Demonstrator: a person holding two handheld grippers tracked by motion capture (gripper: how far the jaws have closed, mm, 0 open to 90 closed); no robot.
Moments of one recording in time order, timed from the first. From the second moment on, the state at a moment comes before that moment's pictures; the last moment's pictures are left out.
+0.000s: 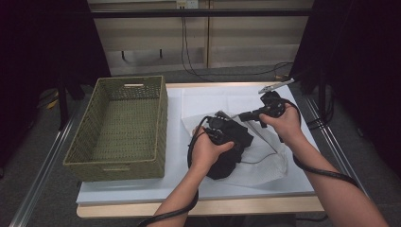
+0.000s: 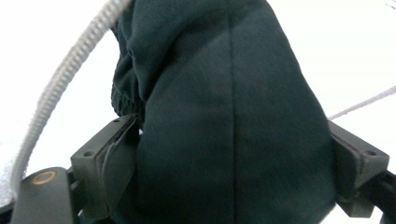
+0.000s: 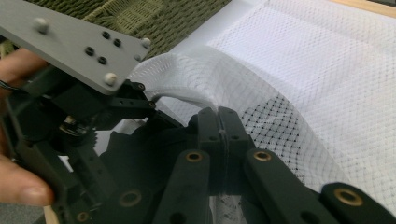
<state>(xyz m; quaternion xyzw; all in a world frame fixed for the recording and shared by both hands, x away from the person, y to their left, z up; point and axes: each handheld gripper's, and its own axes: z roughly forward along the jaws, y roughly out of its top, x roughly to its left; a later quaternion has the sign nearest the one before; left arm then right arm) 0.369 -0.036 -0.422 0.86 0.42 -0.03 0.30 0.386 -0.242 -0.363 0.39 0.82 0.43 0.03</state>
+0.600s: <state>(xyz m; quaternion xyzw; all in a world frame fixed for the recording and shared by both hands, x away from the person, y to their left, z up) 0.354 -0.021 -0.420 0.87 0.41 -0.03 0.27 0.384 -0.239 -0.369 0.39 0.82 0.42 0.03</state>
